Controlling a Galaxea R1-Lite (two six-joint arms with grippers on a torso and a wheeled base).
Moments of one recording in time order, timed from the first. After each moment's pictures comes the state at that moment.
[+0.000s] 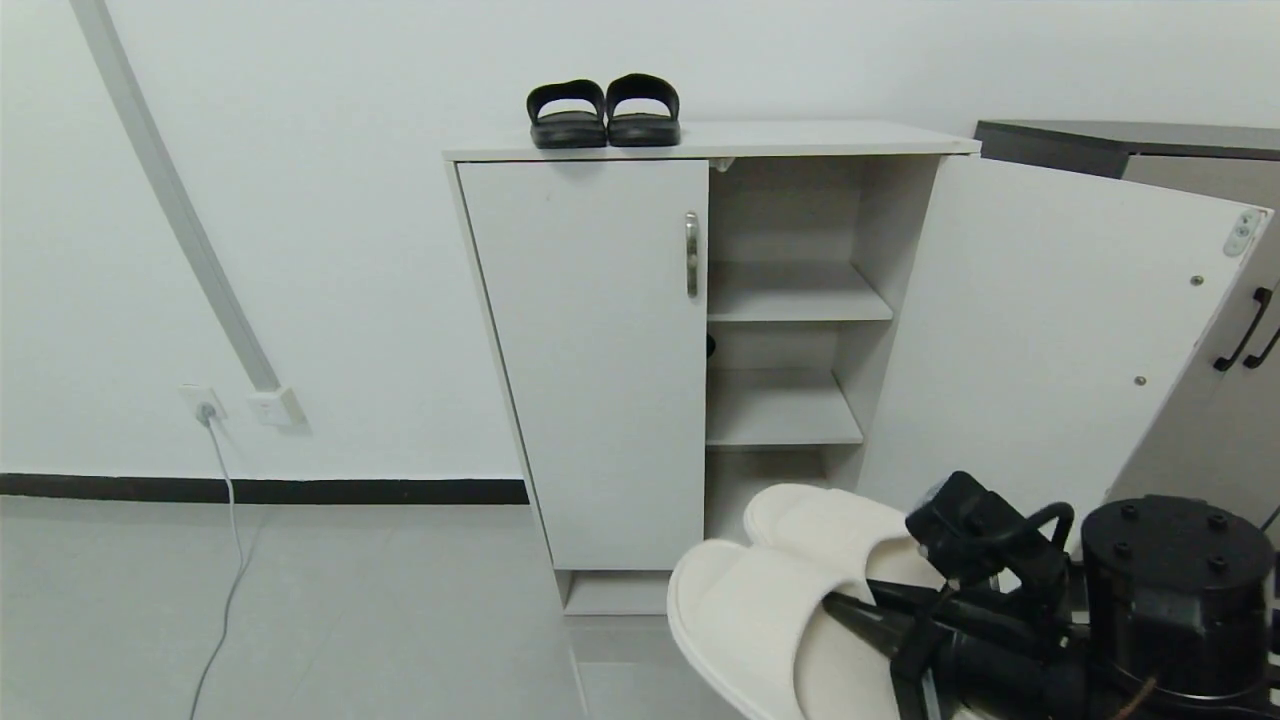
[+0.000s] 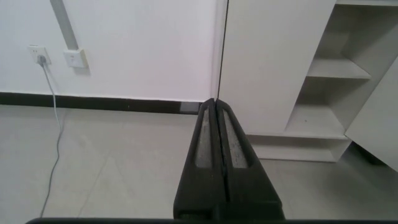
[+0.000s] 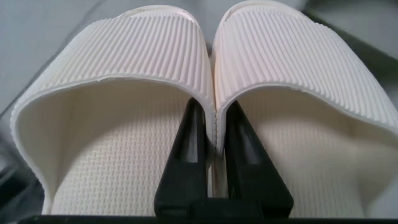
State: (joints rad) left arm 0.00 0.00 0.00 0.00 0.09 -0.02; right arm 0.85 1.56 -0.43 -0.78 -0.12 0.04
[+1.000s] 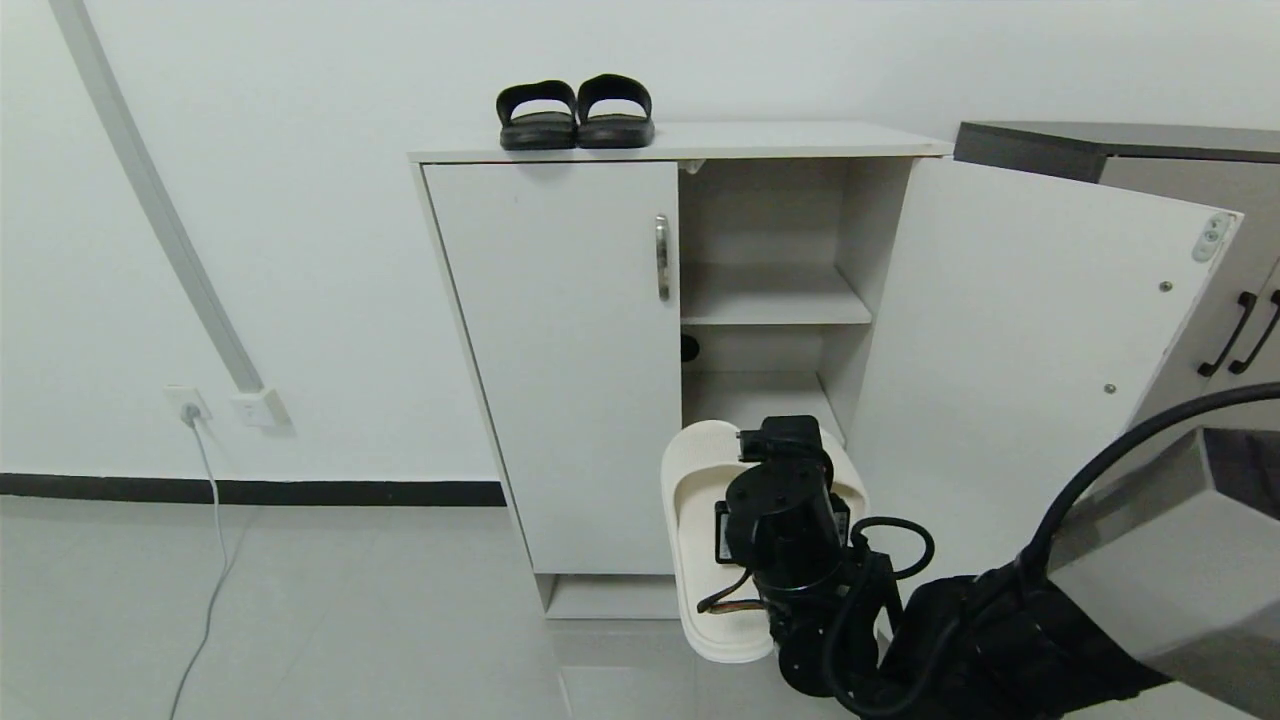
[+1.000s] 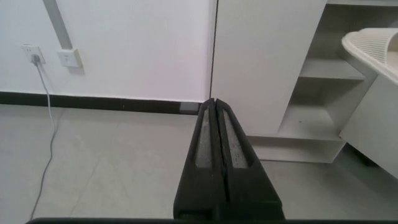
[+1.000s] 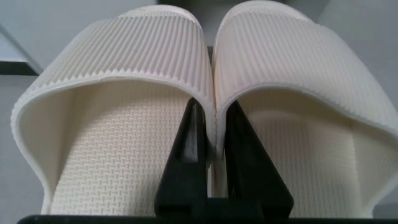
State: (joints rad) left arm 0.00 0.00 0.00 0.00 0.09 -0.02; right arm 0.92 2.09 -0.97 -0.79 -0.84 0.32
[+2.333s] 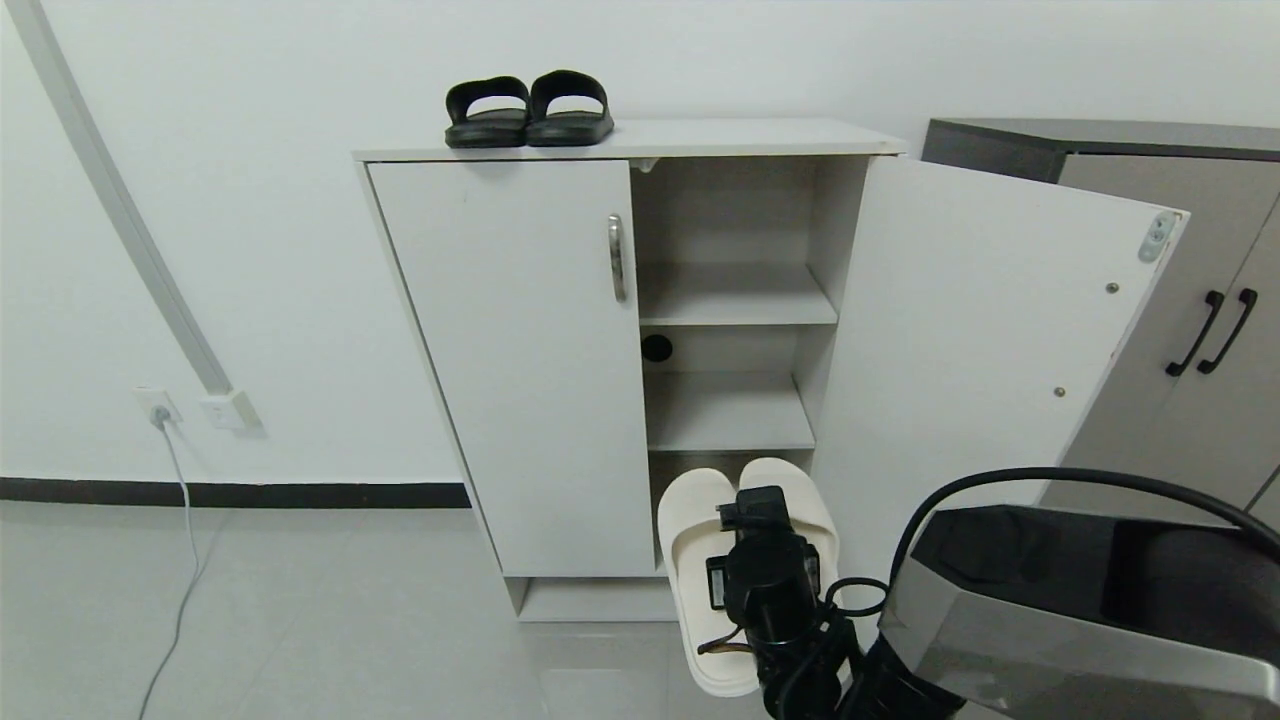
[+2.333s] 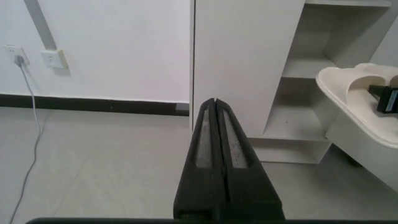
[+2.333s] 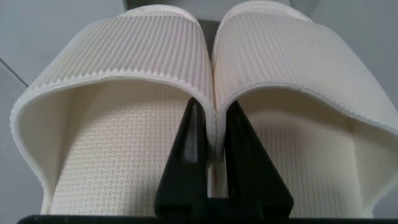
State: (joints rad) left arm 0.00 0.00 0.00 0.00 0.09 -0.02; right arm 0.85 2.40 -0.93 -1.19 -0.75 0.17
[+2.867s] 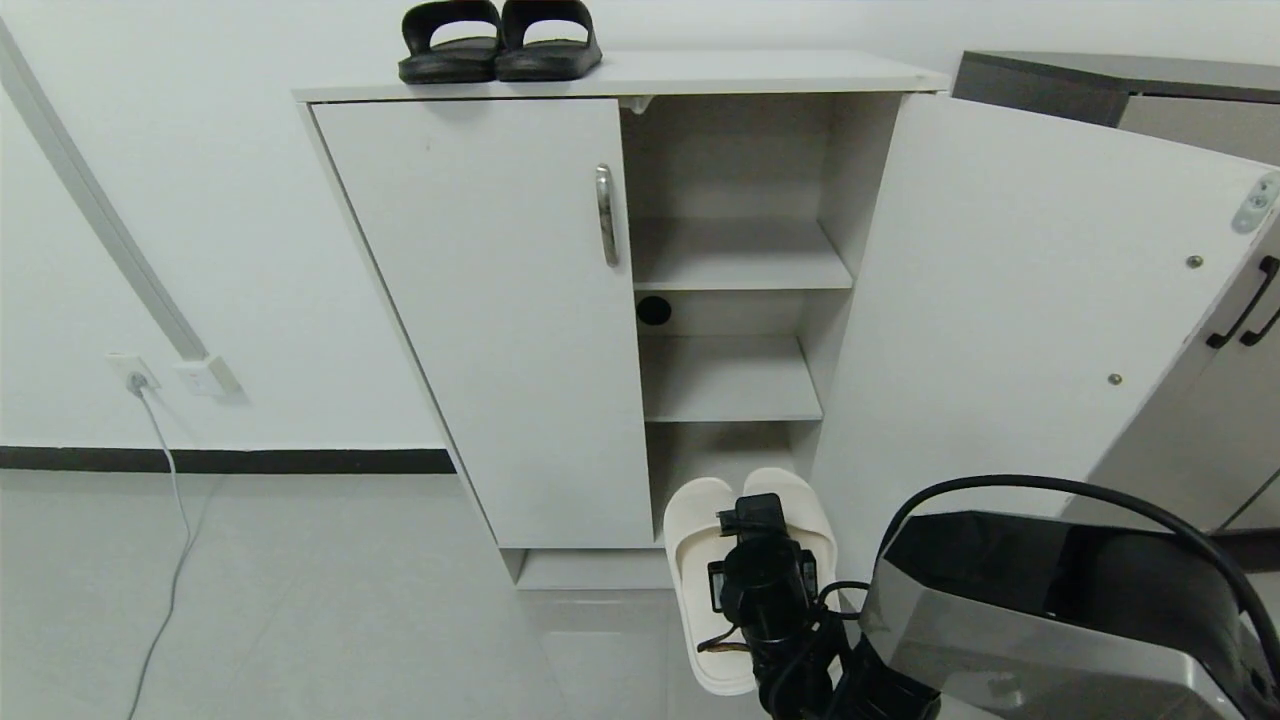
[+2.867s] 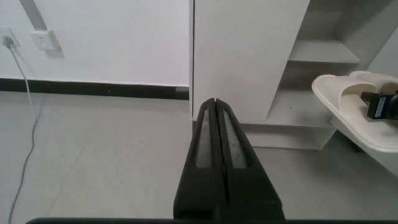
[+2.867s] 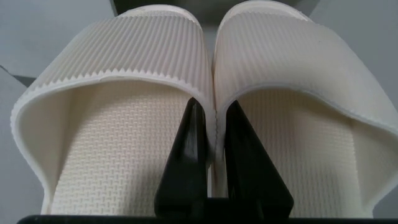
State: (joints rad) left arm 0.00 0.00 0.00 0.00 0.09 -0.02; right arm 0.84 2.47 -0.98 -1.19 -0.75 0.17
